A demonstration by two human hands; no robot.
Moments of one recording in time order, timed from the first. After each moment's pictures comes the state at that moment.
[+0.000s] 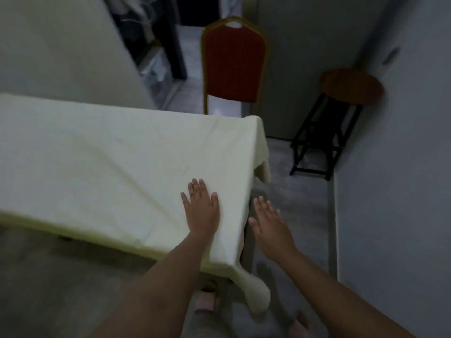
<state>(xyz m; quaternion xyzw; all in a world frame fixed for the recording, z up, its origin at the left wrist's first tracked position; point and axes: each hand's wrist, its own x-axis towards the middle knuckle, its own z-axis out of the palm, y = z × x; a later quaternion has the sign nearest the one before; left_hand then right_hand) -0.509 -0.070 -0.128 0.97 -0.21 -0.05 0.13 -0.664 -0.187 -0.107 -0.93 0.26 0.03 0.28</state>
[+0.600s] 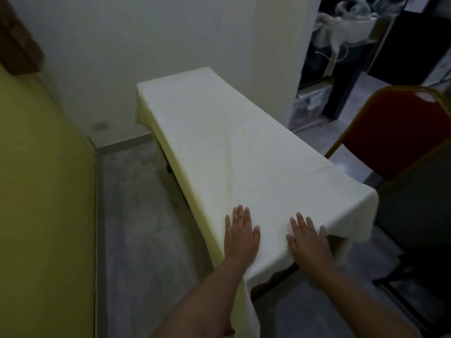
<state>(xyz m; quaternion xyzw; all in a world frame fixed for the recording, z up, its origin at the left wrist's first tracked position) -0.577 -0.066 -0.124 0.98 0.05 -0.01 0.17 -0.566 -0.250 -0.097 -0.99 -0.09 0.09 0.04</state>
